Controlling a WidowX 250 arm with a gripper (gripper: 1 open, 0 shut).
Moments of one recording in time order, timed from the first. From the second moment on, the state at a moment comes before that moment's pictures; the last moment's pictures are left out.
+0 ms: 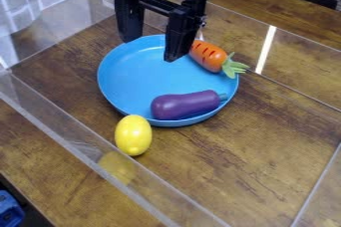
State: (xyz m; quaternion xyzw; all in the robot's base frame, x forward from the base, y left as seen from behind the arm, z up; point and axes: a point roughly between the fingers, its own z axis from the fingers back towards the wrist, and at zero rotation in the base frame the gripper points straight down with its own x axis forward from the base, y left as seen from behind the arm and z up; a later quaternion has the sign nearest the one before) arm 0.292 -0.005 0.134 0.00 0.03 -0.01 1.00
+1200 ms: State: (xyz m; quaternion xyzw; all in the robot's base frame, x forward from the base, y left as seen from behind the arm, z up) arm 0.310 -0.004 0.124 0.00 0.03 -0.02 1.00
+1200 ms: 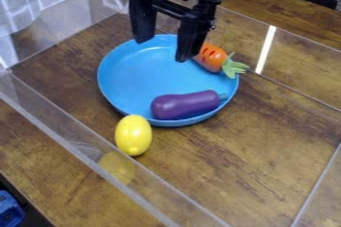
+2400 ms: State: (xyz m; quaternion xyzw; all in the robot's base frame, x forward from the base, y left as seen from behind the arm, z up) arm 0.312 0.000 0.123 0.02 0.02 -0.02 1.00
